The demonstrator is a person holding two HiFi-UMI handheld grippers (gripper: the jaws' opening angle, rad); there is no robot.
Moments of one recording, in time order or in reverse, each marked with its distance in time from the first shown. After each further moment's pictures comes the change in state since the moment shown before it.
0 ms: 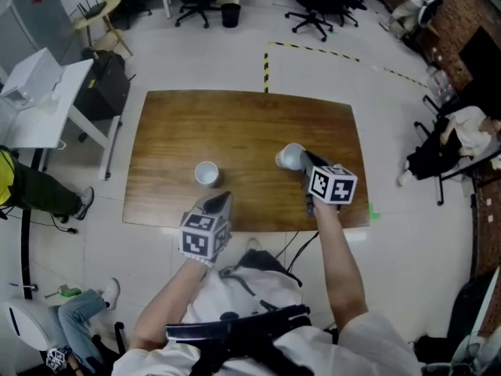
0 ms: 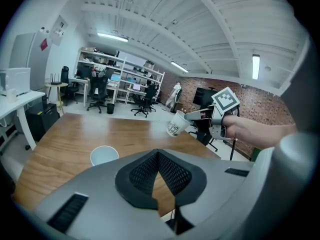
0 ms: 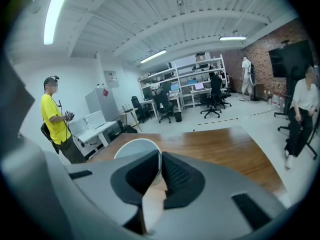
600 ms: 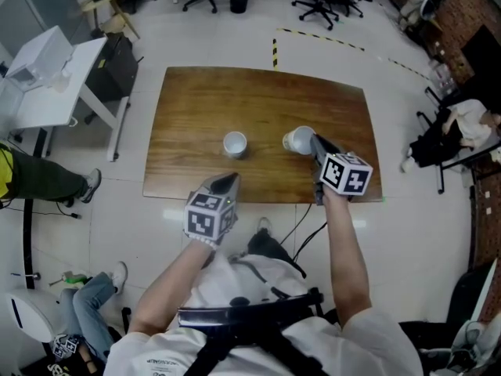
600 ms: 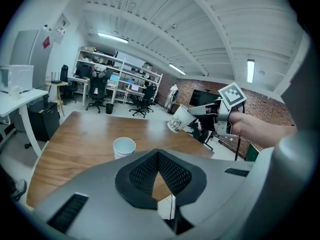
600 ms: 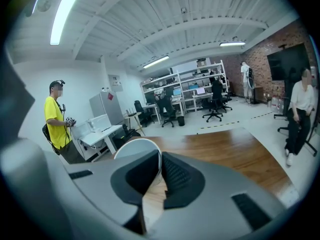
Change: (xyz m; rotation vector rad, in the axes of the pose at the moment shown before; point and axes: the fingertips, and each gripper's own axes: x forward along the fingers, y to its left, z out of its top) left arm -0.069 0.034 -0.020 -0.001 -0.008 -0.049; right arm -0.041 0.095 -0.006 0.001 -0.058 0.000
